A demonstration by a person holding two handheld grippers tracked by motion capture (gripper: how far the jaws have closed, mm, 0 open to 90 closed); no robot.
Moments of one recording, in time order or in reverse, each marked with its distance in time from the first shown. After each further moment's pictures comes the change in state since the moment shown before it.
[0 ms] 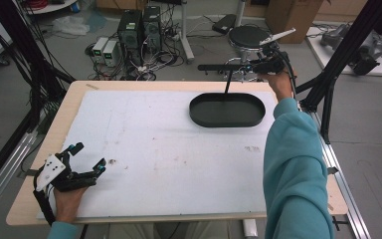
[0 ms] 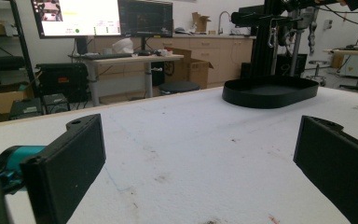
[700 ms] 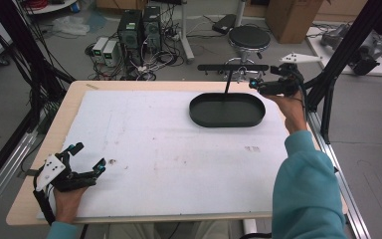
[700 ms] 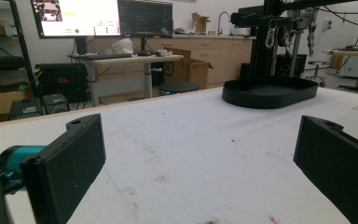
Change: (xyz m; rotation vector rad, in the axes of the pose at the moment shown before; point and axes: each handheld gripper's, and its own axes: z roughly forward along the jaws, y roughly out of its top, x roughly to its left) left arm 0.000 0.000 0.000 -0.004 0.002 -0.006; right arm 0.052 -0.056 -0.061 -0.303 -0.036 0.106
